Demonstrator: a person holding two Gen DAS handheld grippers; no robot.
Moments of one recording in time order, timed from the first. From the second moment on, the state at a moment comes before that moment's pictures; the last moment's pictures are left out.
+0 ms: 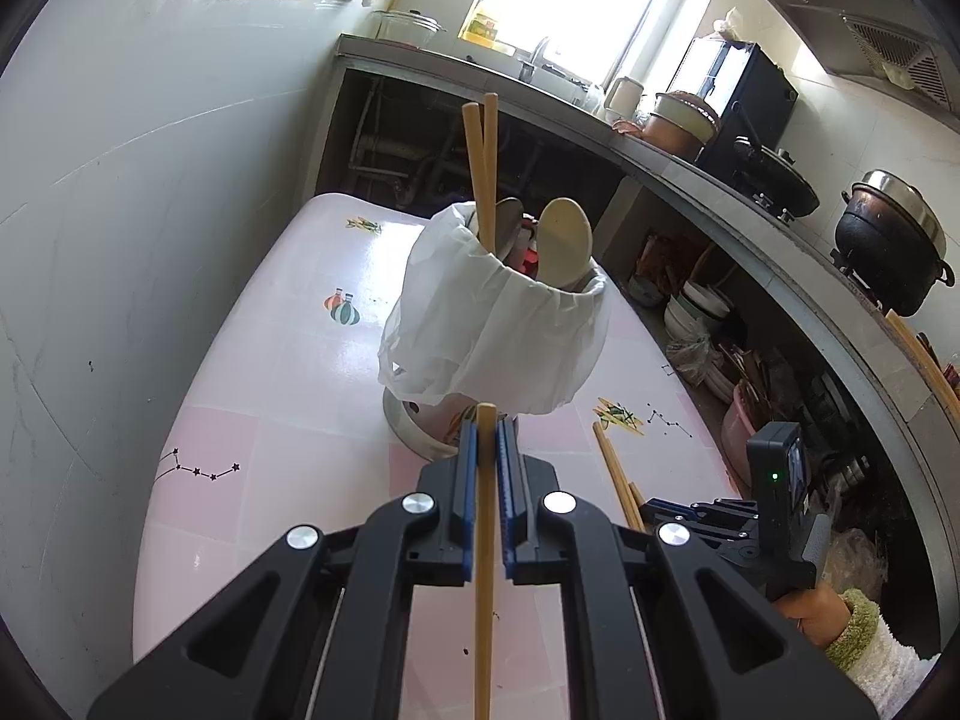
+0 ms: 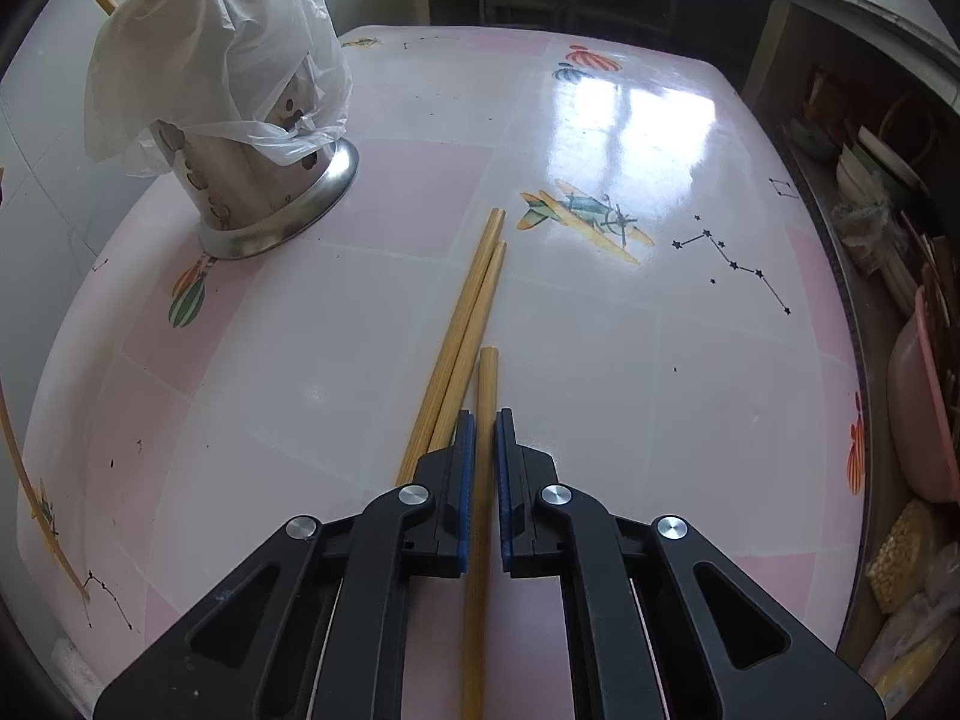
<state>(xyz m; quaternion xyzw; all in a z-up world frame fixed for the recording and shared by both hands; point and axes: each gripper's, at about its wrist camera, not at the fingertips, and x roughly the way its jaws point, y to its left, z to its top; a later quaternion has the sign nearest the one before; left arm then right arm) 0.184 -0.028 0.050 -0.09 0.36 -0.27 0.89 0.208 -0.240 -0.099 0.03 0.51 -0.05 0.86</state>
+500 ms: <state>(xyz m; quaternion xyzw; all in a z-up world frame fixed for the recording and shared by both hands) 0.181 -0.010 0.067 -0.13 0.32 -0.30 0.89 0.163 -0.249 0.042 0.12 0.38 -0.03 0.92</state>
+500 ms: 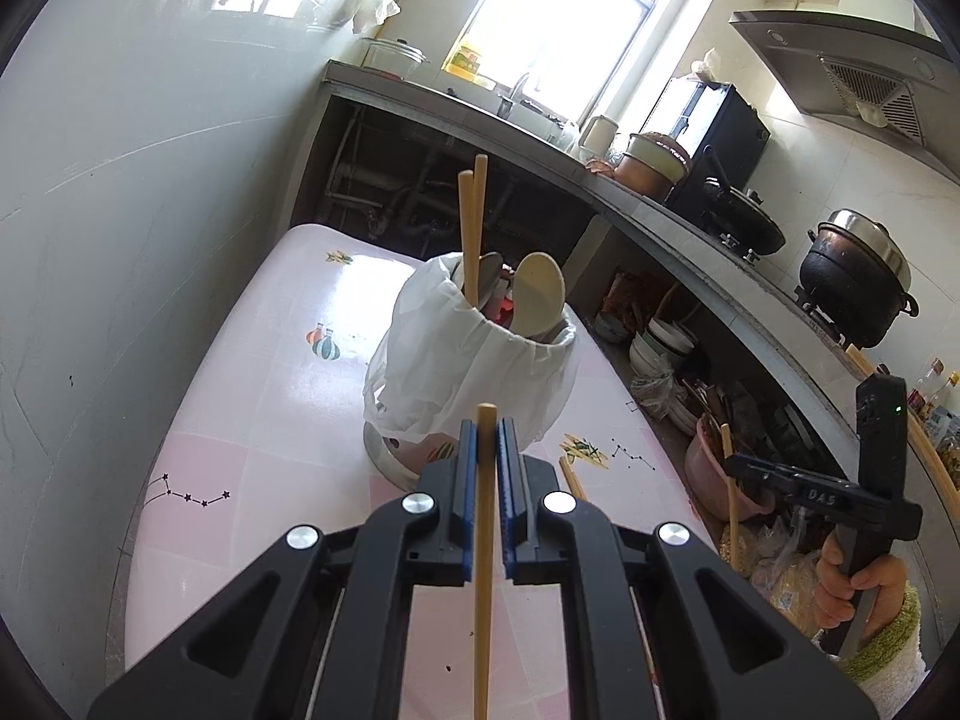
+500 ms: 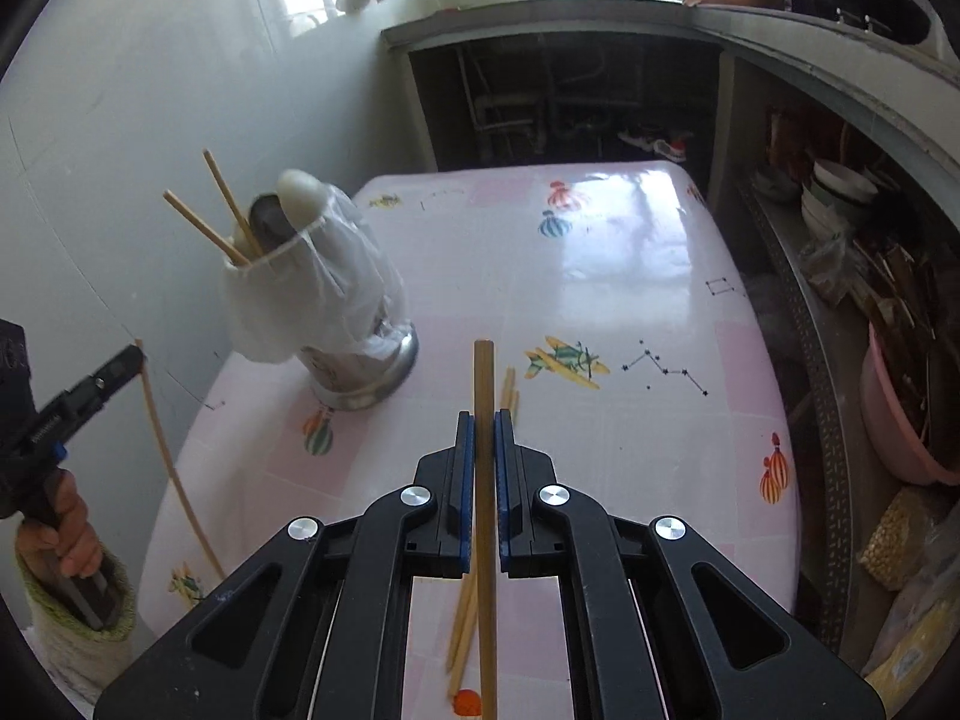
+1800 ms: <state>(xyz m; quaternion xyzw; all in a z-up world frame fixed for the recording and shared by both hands) 0.247 -0.082 0.176 -0.09 0.11 -0.25 0.96 0.159 -0.265 0.038 0.22 0.31 0.09 0.92</state>
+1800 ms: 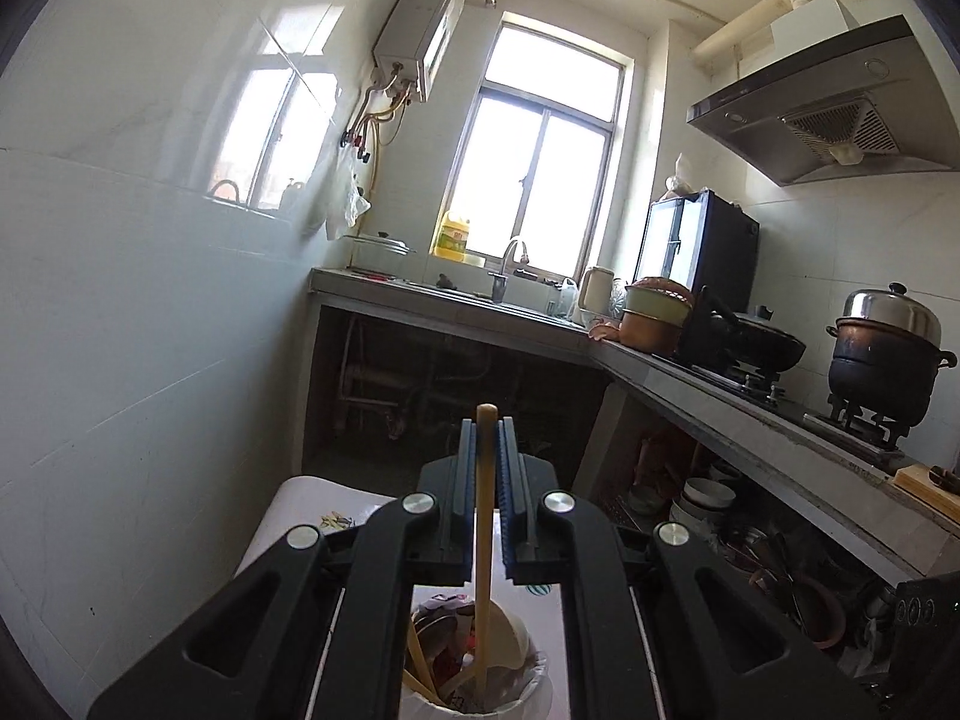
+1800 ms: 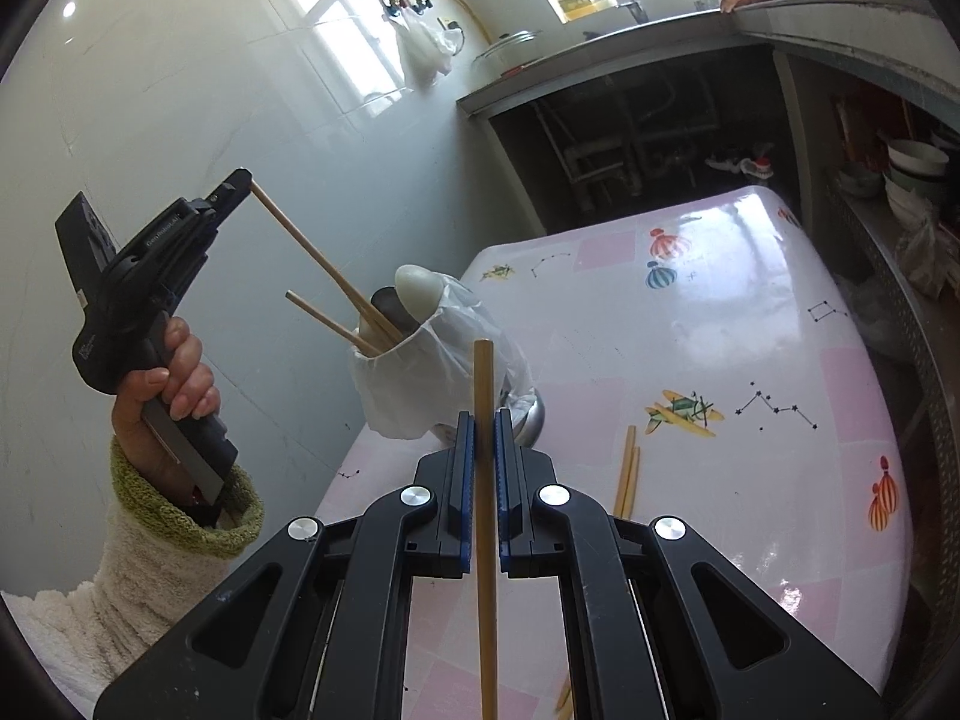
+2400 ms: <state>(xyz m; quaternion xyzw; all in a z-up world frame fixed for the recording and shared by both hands) 0.251 -0.113 0.124 -0.01 0.19 -0.23 0.96 0.153 -0.277 0.030 0.24 0.31 0.10 0.92</state>
